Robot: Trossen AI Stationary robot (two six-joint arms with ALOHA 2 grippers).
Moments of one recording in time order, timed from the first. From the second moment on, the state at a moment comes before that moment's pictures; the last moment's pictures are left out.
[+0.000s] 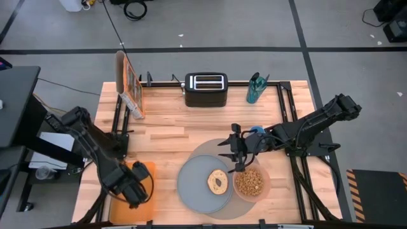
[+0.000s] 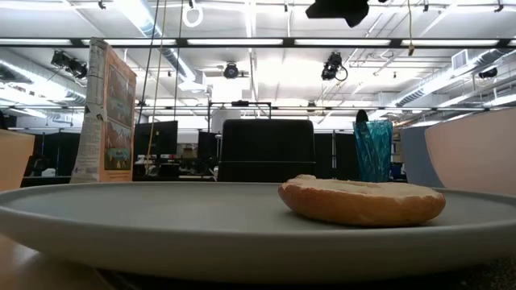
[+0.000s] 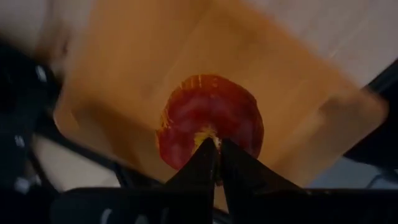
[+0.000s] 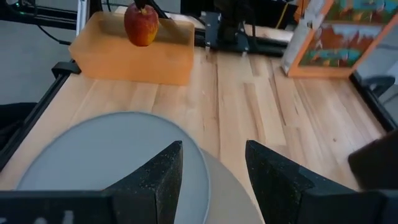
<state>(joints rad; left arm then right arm) -0.85 1.50 1.29 -1.32 0.10 -1.45 0.36 1.32 0.97 -0.16 0.34 0.05</state>
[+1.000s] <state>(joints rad) -0.38 1.72 1.43 -0.88 0.19 -0.49 0.51 1.28 0.97 -0.55 0.48 0.49</state>
